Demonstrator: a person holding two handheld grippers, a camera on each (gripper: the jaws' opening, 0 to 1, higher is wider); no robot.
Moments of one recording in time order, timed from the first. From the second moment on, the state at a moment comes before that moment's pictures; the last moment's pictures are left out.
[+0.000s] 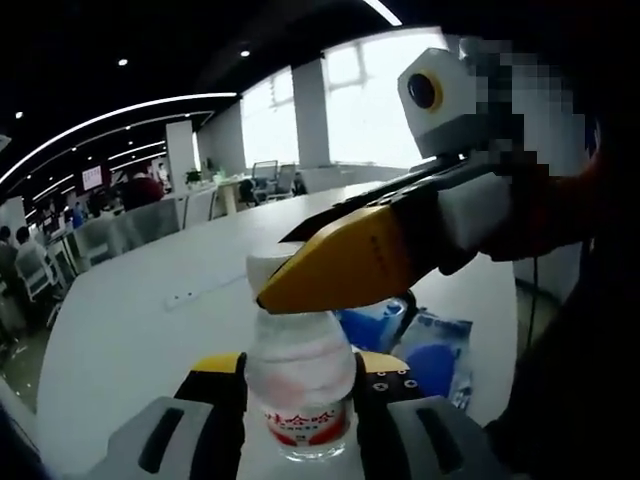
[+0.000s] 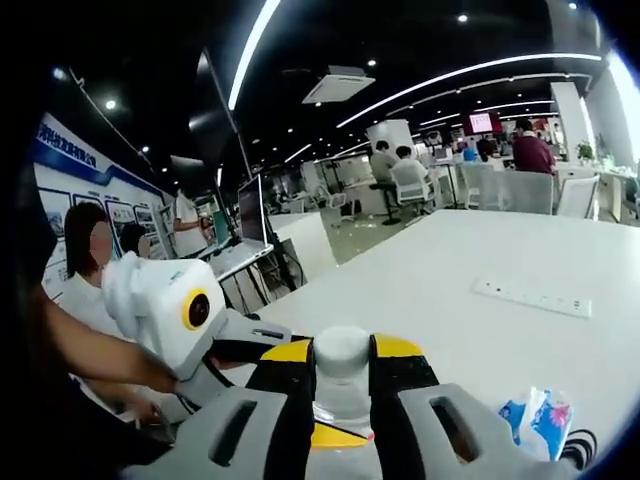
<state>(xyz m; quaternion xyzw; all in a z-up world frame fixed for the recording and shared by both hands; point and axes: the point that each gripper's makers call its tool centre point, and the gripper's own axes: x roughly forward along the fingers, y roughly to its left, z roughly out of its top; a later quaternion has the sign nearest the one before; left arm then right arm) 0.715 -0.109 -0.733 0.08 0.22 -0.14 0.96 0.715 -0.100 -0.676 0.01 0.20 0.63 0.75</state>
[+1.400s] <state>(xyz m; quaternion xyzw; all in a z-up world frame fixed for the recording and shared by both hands) 0.734 -0.063 -0.721 0.00 0.20 -0.08 0.98 0.740 -0.141 -0.667 0.02 0.19 0.58 0.79</state>
